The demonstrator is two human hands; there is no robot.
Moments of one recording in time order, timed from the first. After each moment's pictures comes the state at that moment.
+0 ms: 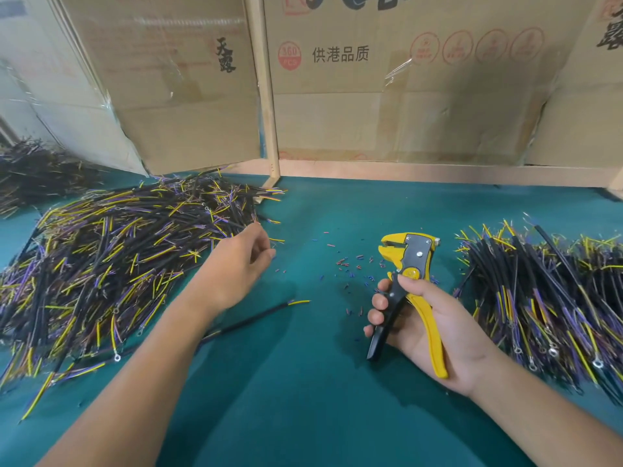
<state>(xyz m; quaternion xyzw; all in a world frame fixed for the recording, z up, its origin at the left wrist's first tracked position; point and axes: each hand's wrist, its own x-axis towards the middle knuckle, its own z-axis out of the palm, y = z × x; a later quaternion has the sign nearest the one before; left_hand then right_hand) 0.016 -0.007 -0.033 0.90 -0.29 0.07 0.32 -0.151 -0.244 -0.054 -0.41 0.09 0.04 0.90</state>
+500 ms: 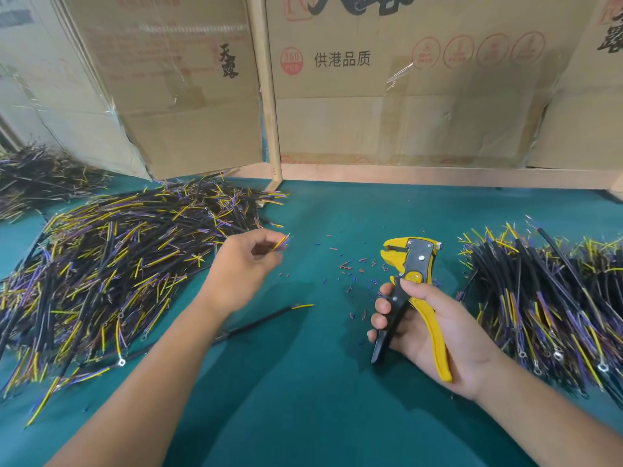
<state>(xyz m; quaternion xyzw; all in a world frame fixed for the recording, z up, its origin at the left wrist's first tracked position) 0.017 -0.019 -0.039 0.82 -0.24 0.02 0.52 -0.152 -0.244 -0.052 -0.41 0.10 0.04 0.90</state>
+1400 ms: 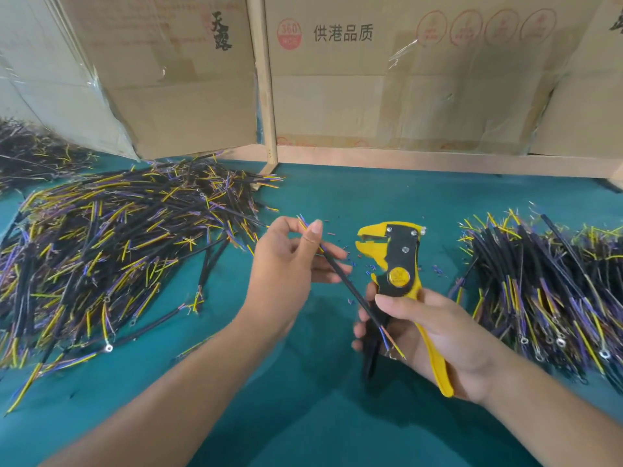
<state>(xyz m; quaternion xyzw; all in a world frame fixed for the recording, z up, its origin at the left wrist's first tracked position) -0.056 -0.076 -0.032 0.59 -0.19 -0.07 0.78 -0.169 -0.226 -0.041 -0.48 0.08 0.09 0.87</state>
